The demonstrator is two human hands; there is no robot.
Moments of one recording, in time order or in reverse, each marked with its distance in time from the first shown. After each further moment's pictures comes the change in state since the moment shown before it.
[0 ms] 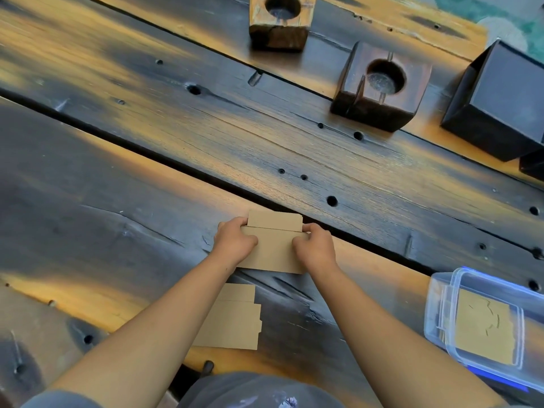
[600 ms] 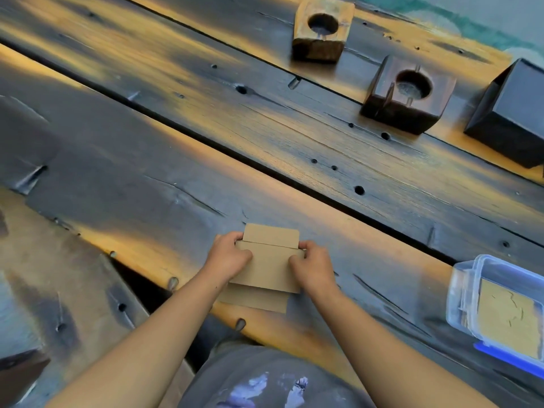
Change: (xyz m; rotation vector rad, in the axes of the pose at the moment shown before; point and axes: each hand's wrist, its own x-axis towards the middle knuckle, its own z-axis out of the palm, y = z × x) left_hand -0.087 -0.096 -0.045 -0.014 0.098 0.017; right_hand -0.103 0.028 0.060 -0.027 -0.095 -0.135
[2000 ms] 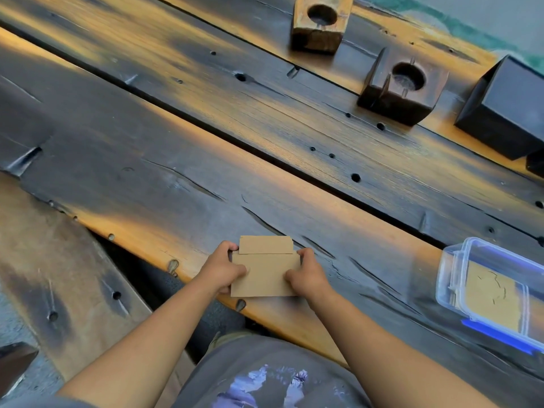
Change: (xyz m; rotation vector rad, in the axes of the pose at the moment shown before) left_hand -0.021 -0.054 0.013 -0.044 -0.124 -0.141; right_hand -0.027 0.036 0.020 -0.052 -0.135 0.150
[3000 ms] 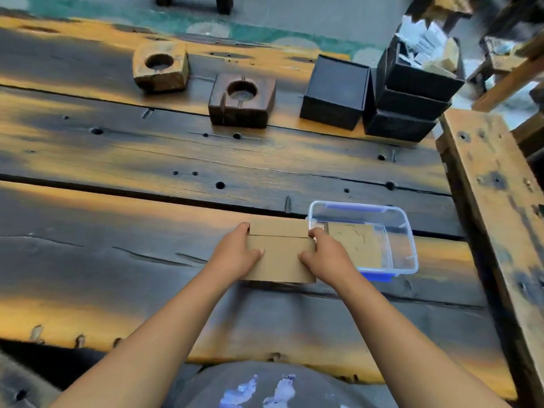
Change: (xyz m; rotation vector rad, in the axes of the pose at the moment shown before) left_hand -0.103 0.178 0.247 0.521 0.002 0.575; right_hand -0.062 0.172 -0.260 -0.041 0.366 -0.129
